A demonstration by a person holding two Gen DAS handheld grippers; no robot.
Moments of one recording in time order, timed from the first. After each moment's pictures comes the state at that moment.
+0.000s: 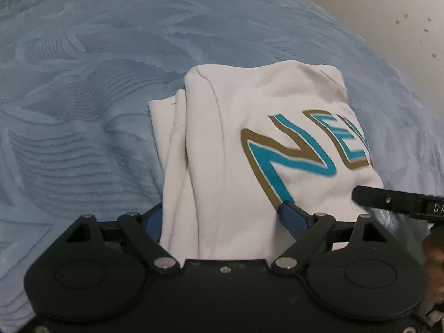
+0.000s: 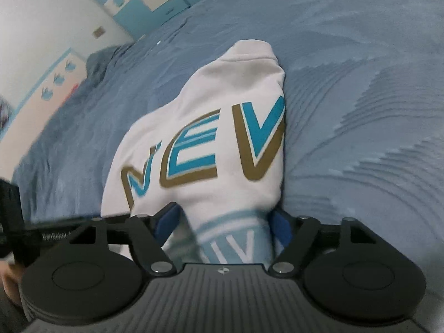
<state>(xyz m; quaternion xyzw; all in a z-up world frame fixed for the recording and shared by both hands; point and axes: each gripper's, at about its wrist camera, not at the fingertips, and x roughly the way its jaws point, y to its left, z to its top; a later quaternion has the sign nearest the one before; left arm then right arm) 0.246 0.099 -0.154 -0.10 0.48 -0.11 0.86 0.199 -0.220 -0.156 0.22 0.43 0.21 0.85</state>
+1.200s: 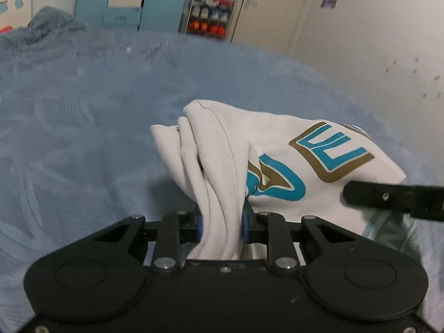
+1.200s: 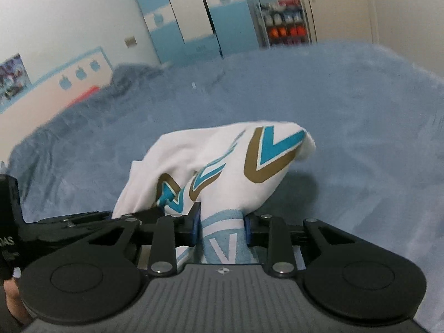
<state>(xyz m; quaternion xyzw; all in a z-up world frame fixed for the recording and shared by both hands) 0.210 0.075 -0.097 -0.10 0.33 -0.09 0.94 0.154 -0.183 -0.038 0.08 0.31 0.21 0.92</state>
